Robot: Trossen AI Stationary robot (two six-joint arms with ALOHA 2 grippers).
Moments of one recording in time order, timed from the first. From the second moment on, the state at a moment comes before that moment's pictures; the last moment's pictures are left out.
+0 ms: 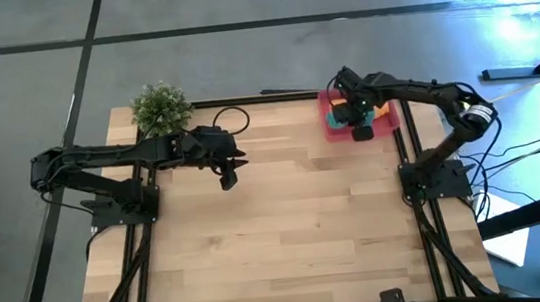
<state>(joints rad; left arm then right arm) 0.19 1.19 0.82 -0.28 -0.04 -0.13 -0.82 1.55 0.96 -0.76 -0.04 -0.95</state>
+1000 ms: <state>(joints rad) 0.19 1.19 0.82 -0.27 -0.04 -0.13 -0.81 1.64 0.96 -0.75 -0.05 -0.97</state>
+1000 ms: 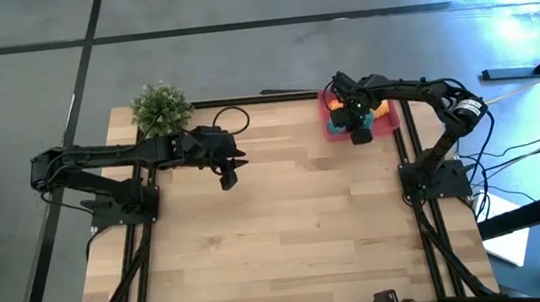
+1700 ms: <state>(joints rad) 0.19 1.19 0.82 -0.28 -0.04 -0.13 -0.81 1.64 1.04 -0.78 -0.04 -0.95</state>
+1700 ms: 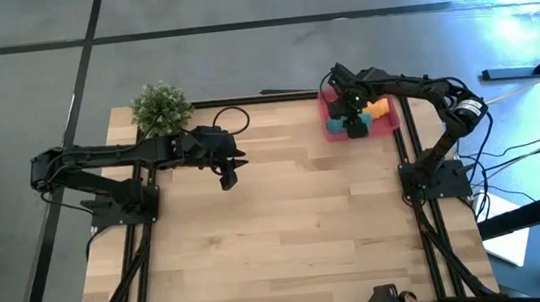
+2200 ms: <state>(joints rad) 0.19 1.19 0.82 -0.28 -0.04 -0.13 -0.81 1.64 1.37 -1.06 -0.12 -0.77</state>
